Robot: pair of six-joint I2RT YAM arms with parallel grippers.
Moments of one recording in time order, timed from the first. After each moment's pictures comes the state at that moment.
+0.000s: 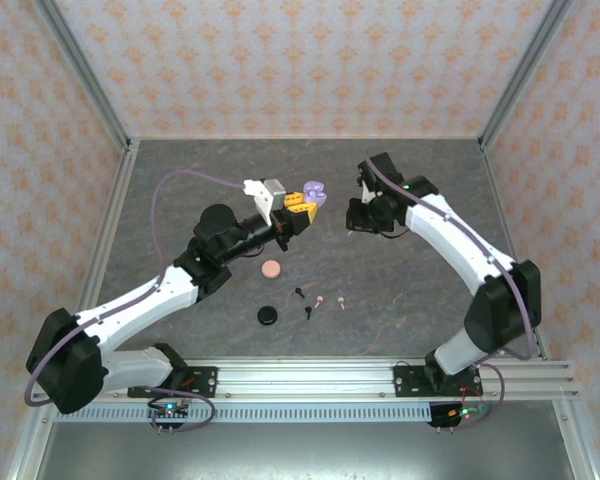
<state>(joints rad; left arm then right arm) -0.64 1.22 0.79 0.52 0.32 -0.22 0.46 1.53 1.39 -0.94 -0.12 0.46</state>
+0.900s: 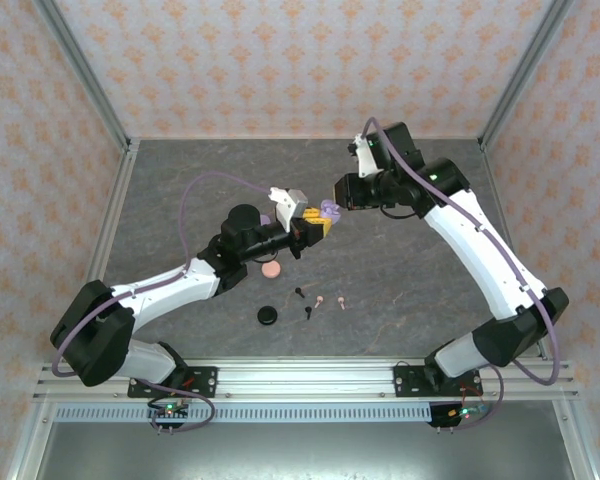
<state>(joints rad) -0.66 1.39 0.78 0.54 0.39 -0.23 0.54 1.48 1.71 -1.08 -0.20 0.35</state>
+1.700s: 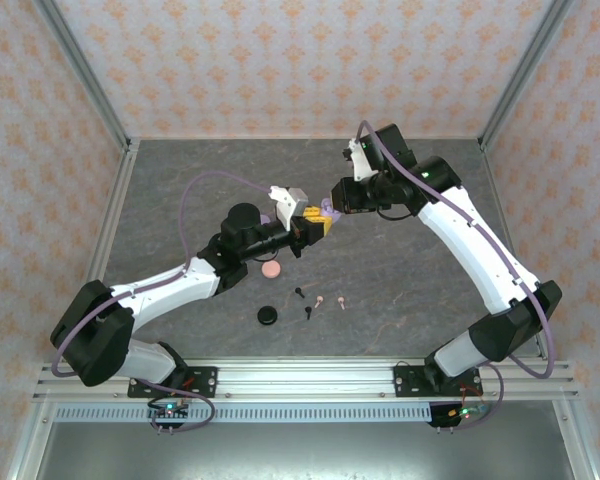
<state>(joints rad) -0.66 1.39 0.80 0.53 0.39 -0.23 0.55 1.51 1.71 -1.10 -0.22 0.35</state>
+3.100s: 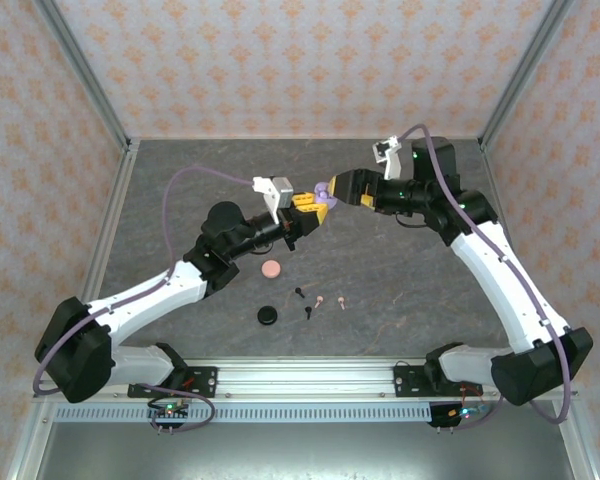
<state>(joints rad) -0.66 1.27 0.82 0.59 0.40 -0.28 0.37 1.25 1.35 -0.63 -0.68 0.57</state>
